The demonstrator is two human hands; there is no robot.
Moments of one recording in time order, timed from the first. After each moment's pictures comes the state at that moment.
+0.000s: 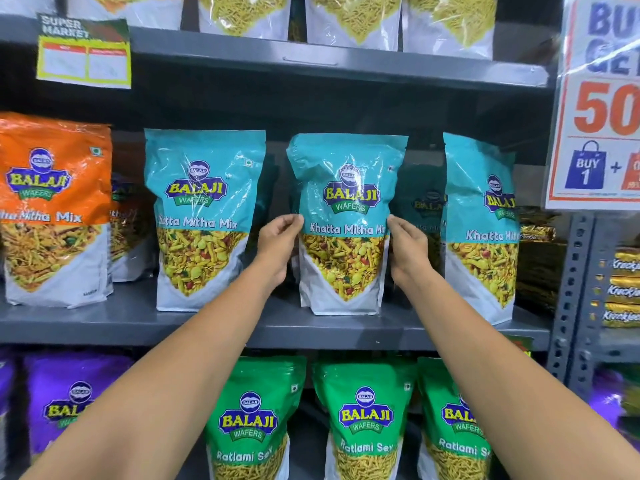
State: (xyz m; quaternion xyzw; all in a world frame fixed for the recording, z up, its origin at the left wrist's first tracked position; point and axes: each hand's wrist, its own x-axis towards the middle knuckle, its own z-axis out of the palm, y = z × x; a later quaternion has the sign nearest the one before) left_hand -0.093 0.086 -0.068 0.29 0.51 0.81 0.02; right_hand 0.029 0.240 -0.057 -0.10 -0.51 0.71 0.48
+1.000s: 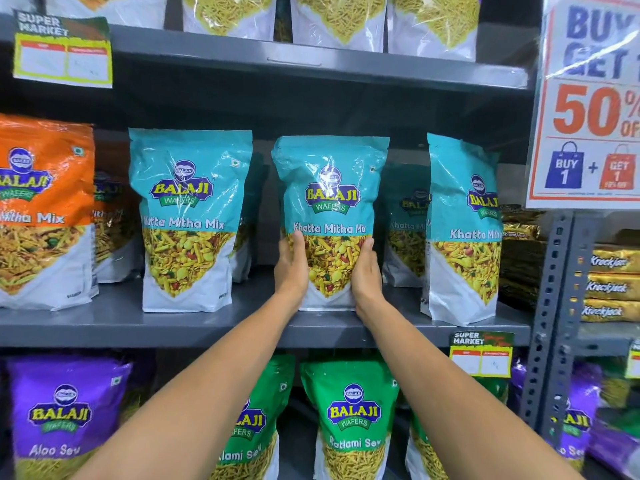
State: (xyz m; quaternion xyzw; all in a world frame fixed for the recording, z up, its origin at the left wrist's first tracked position) left_hand -0.059 0.119 -0.110 0.27 0.64 0.72 -0.05; right_hand 0.006 0.216 -0.112 -0.19 -0.64 0.59 0.45
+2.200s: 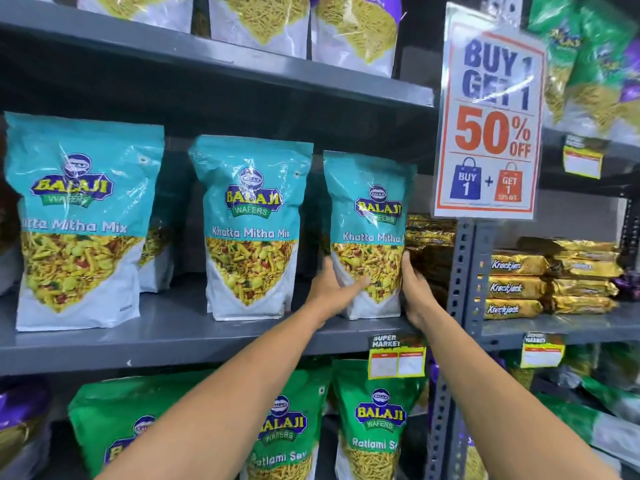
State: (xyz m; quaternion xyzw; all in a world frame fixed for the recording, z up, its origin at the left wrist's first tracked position) left_hand 0.038 0.246 -0.113 0.44 0.68 0.57 0.08; right_hand 0.145 0.376 -0.110 -0.24 -0.61 0.61 0.45
